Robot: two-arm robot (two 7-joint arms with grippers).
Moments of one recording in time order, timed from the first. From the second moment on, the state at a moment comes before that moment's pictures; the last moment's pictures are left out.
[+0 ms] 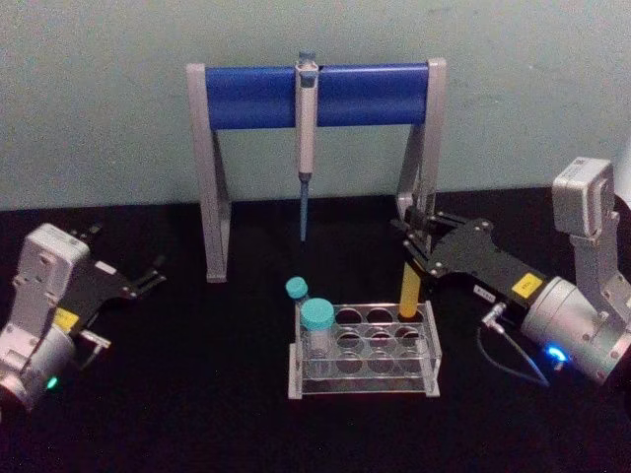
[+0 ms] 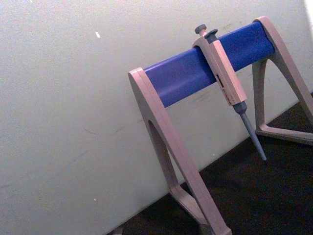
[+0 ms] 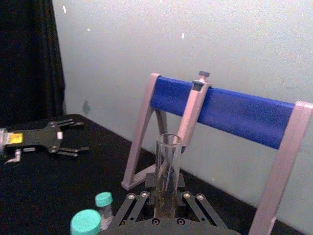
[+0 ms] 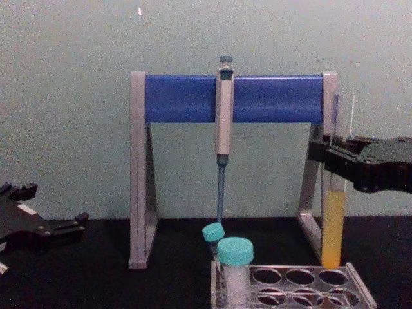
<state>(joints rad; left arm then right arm) -0.20 0.60 0.45 -1.41 -0.25 -0.12 0.03 0.15 0.48 -0.33 -1.66 0.43 0.01 0.43</state>
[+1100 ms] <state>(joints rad) -0.20 0.60 0.45 -1.41 -0.25 -0.12 0.03 0.25 0.39 -0.37 -1.52 0.42 -0.05 0.42</state>
